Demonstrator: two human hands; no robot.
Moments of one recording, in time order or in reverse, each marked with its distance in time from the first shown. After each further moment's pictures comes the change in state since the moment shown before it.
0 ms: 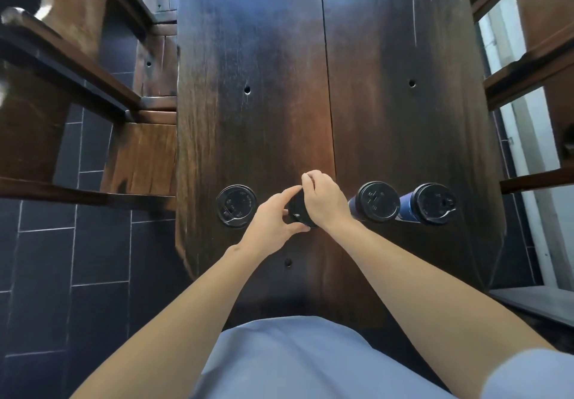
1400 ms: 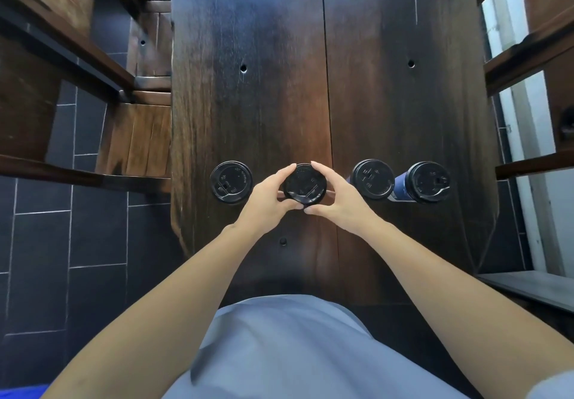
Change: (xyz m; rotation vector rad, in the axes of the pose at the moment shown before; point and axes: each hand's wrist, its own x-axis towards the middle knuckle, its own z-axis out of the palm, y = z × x) left_hand -0.002 -0.012 0.009 -0.071 0.026 0.056; right_hand -0.036 0.063 -0.026 0.165 -0.263 -0.196
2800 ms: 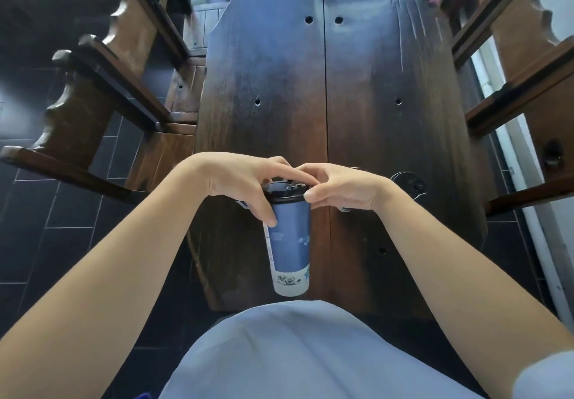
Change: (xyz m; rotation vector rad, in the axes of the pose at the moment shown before) left_hand -0.085 0.143 -0.096 0.265 -0.654 0.045; right_hand -0.050 -0.104 -0.071 0.390 -0.616 0.005
